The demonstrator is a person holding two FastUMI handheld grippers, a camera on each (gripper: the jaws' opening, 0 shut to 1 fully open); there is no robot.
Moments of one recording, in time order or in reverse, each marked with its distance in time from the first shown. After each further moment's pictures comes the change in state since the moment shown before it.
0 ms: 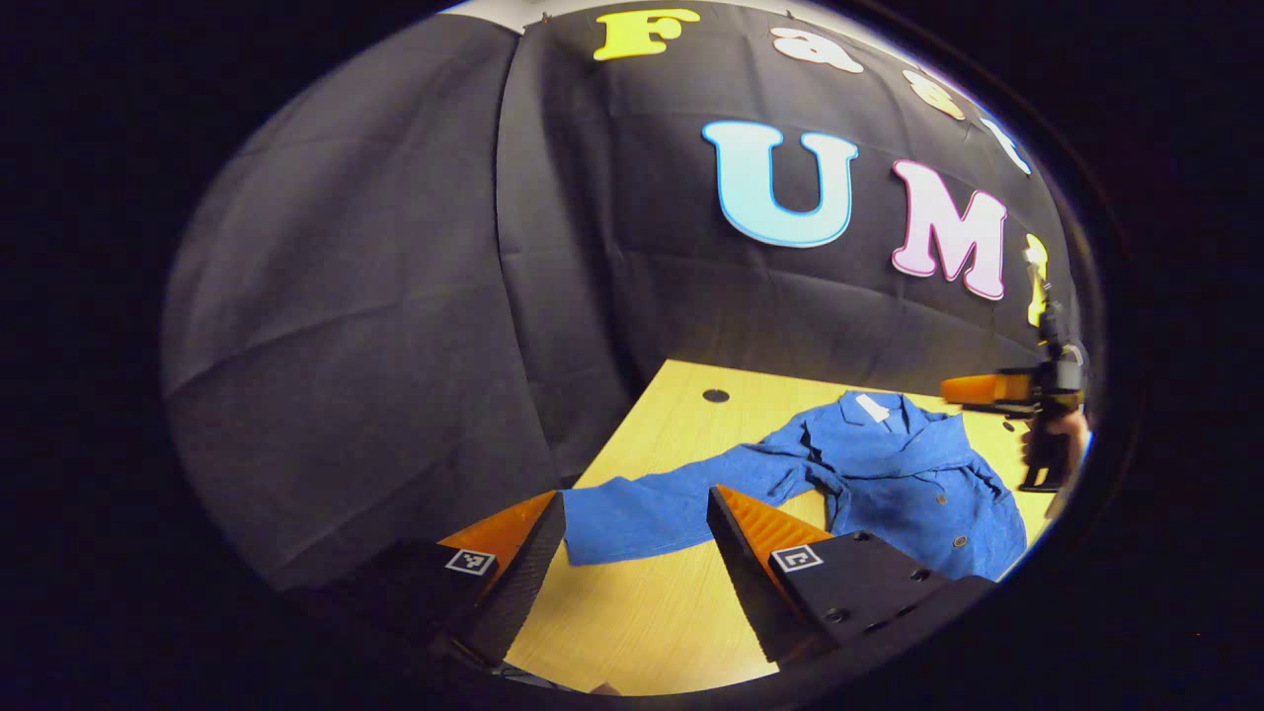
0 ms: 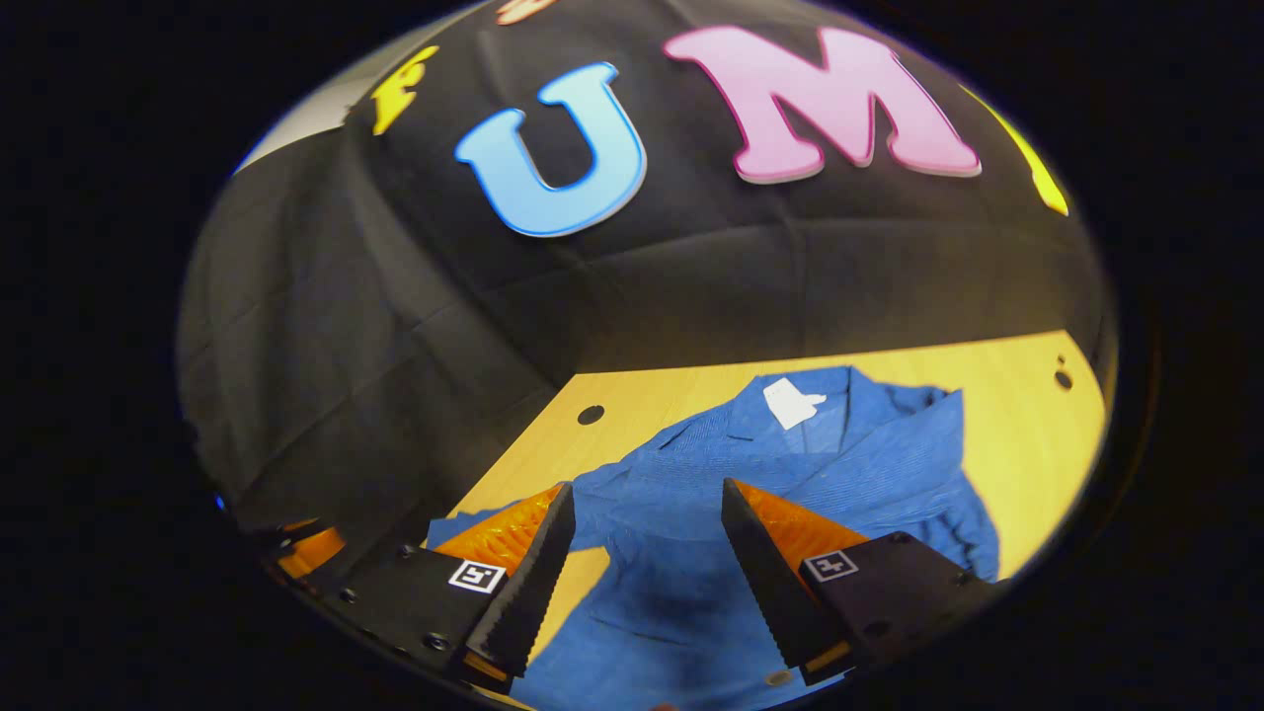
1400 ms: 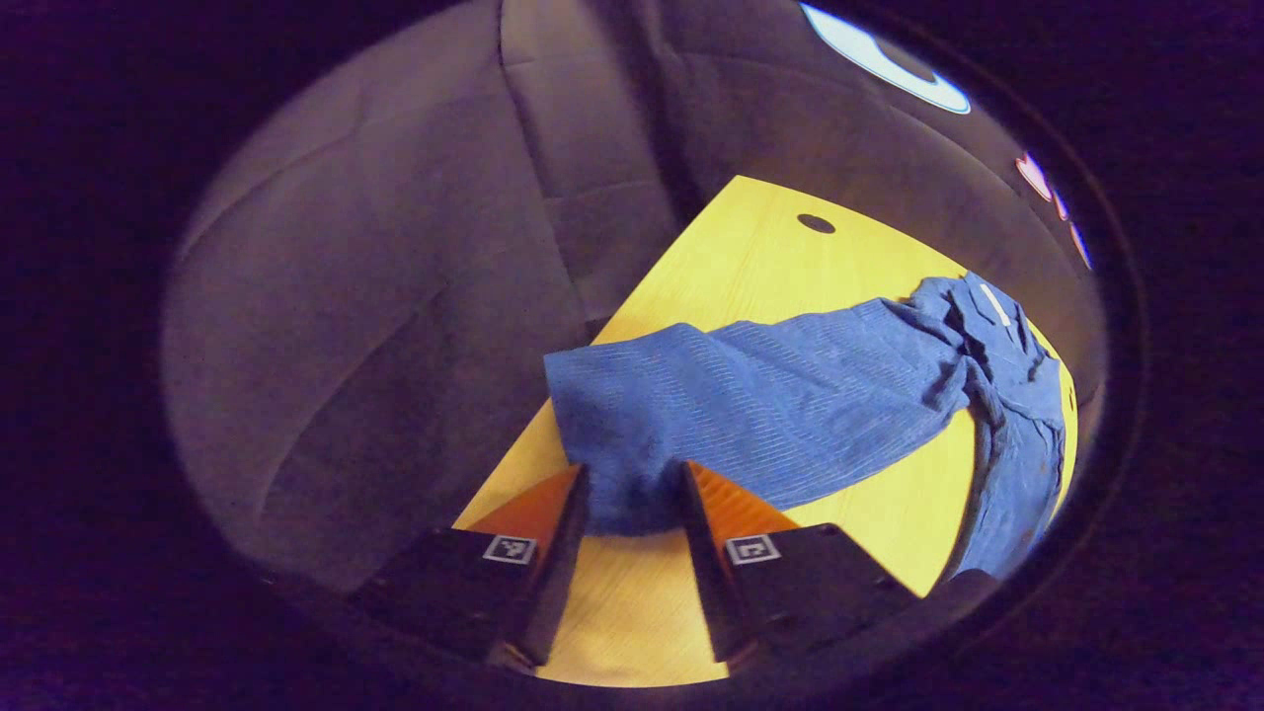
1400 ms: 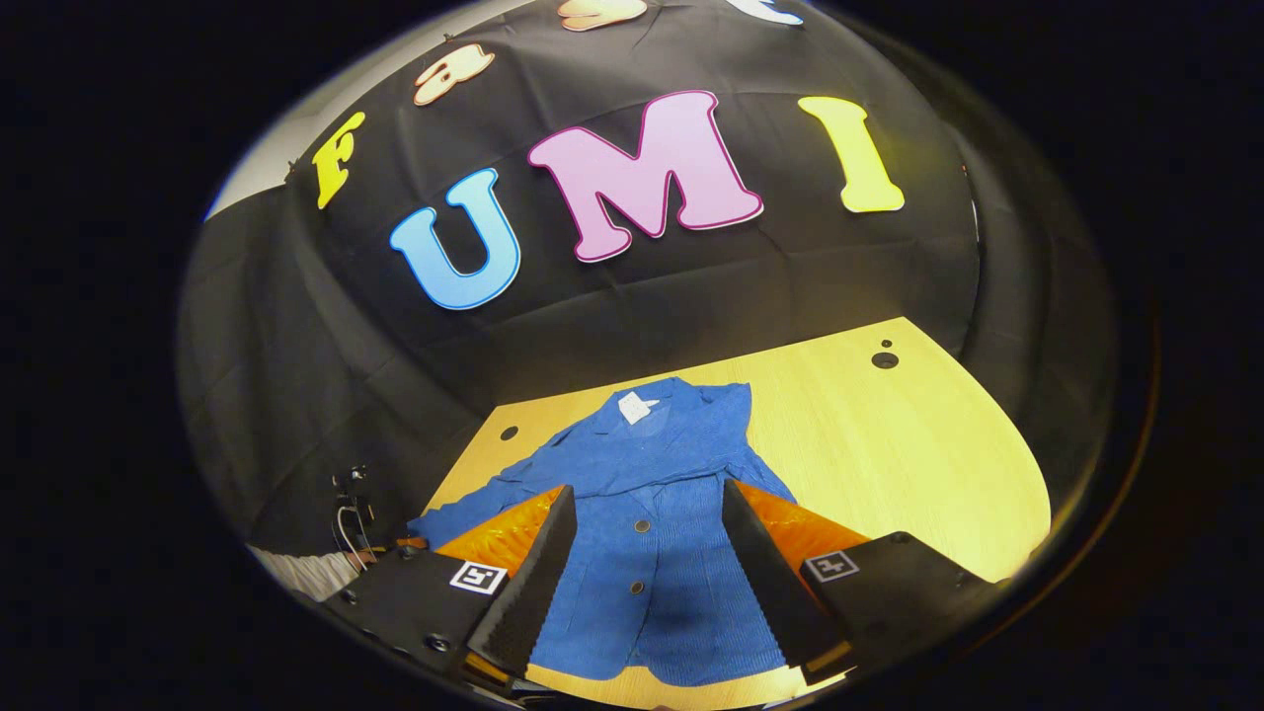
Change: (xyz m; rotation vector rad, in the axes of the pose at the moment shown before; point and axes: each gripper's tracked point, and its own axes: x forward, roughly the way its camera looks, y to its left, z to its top) left arm 0.136 0.027 -0.100 -0.002 0.474 0.026; right arm -0.193 -0.109 0.000 0.179 -0.066 -0.249
